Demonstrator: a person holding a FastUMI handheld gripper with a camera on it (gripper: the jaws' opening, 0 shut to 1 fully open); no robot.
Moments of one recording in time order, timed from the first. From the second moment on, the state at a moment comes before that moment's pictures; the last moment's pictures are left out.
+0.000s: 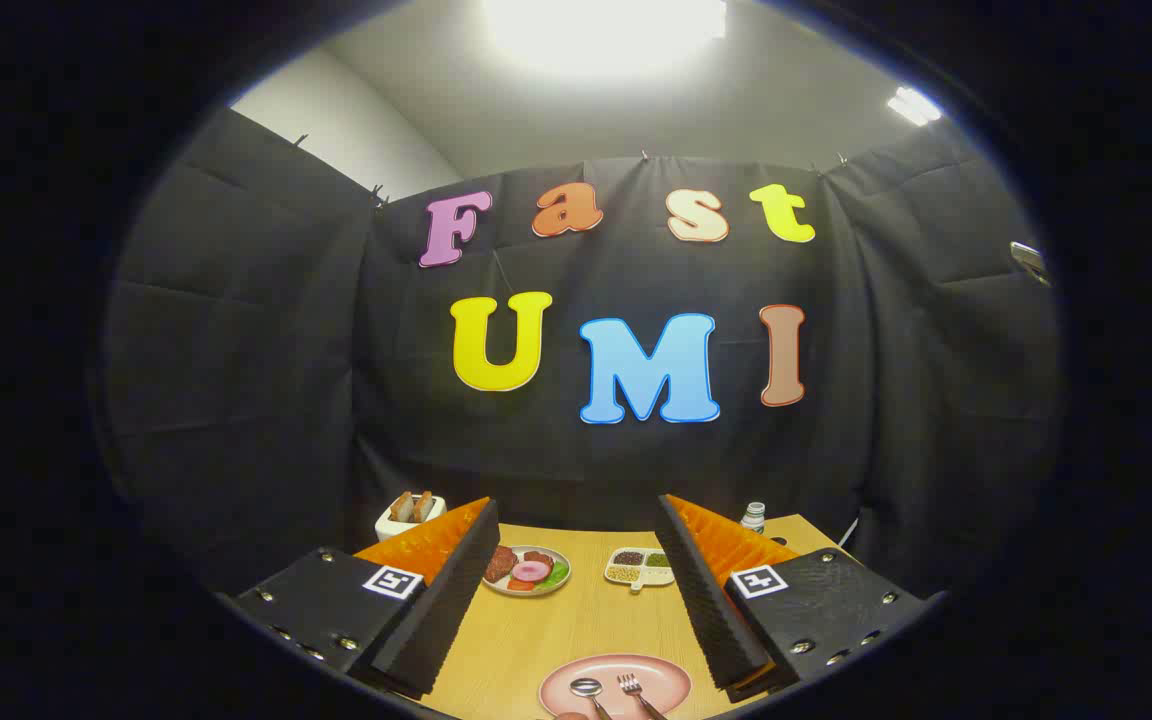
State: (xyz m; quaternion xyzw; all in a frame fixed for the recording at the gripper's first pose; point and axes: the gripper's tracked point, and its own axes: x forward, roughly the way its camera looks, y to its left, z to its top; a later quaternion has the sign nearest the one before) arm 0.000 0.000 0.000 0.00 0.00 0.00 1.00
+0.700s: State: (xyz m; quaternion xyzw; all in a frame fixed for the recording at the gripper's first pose) arm 0.019 -0.018 -0.111 0.03 0.16 -0.01 0.99
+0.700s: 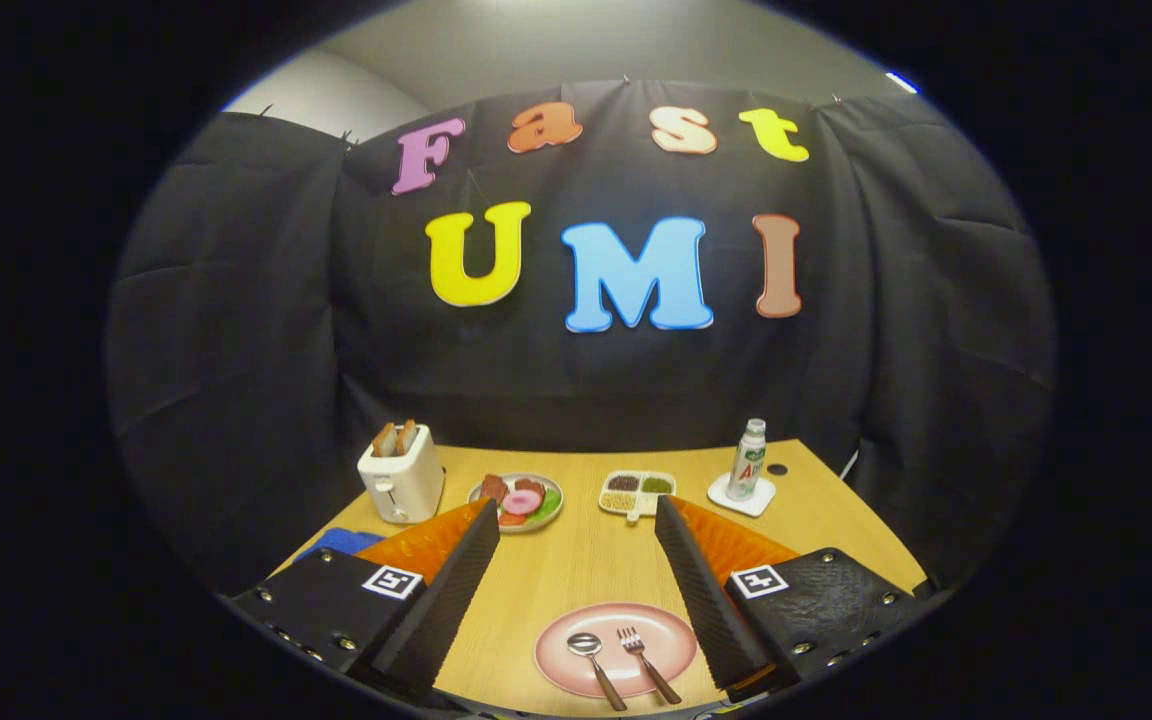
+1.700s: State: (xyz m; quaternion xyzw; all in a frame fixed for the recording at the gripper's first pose) arm -0.037 -0.070 -0.341 -0.03 0.52 -0.06 0.85
